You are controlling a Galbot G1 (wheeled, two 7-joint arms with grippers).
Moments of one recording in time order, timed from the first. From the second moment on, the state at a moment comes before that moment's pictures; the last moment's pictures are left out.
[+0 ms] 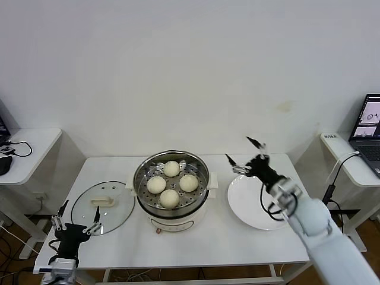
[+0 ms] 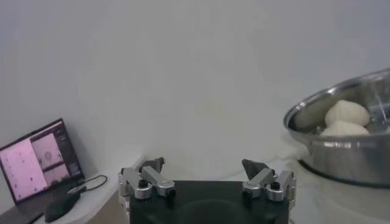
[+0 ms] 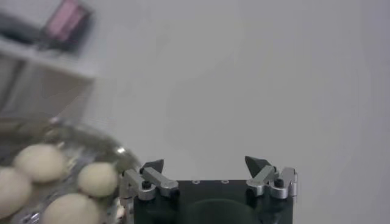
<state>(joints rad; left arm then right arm) 1.68 -1.21 -0.73 -2.12 0.18 0.11 -0.11 -1.09 1.02 0.42 1.90 0.22 0.02 -0.19</state>
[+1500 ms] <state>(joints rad) 1.19 -0.98 -0.47 -1.36 1.22 -0.05 -0.17 -1.66 1.52 0.91 1.89 0.12 0.26 -0.22</state>
